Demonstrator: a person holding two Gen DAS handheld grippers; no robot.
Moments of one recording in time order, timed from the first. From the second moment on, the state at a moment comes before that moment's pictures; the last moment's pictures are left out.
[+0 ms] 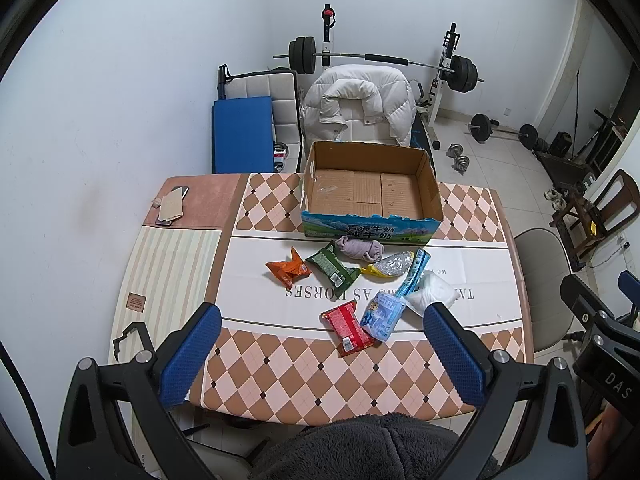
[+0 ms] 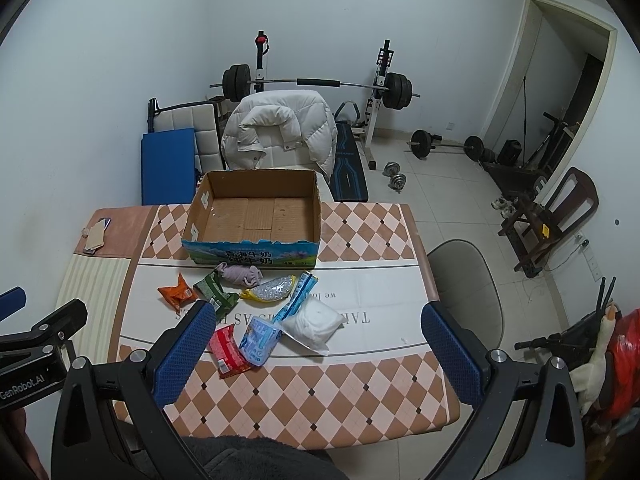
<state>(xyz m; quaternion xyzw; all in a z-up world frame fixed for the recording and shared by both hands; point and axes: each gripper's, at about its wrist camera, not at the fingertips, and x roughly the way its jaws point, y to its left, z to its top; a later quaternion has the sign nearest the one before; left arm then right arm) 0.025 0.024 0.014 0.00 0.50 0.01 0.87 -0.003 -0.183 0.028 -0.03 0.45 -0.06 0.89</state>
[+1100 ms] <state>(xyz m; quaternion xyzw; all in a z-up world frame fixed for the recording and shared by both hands) 0.036 0.025 0.018 0.00 0.49 0.01 0.87 0.002 -0.182 0.029 -0.03 0.44 -0.06 0.89</state>
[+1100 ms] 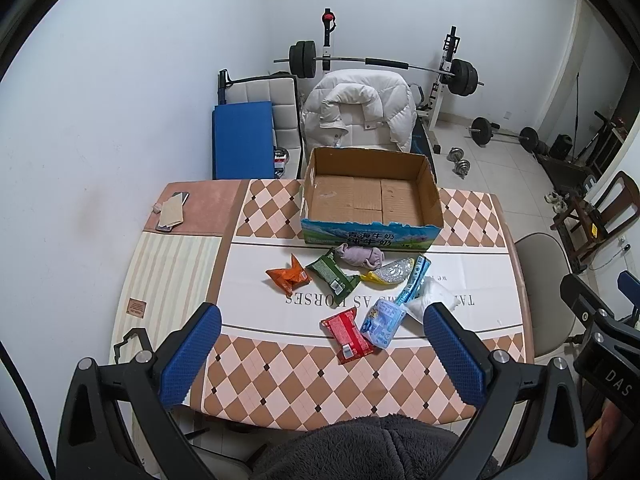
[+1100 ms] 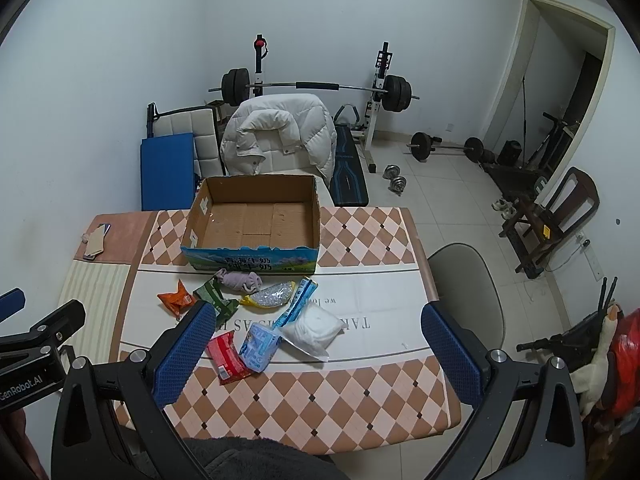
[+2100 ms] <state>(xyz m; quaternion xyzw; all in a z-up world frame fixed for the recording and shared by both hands) 0.168 0.034 -0.328 -0.06 0.74 0.09 0.66 0.213 -0.275 -0.357 0.16 0.73 -0.16 0.65</state>
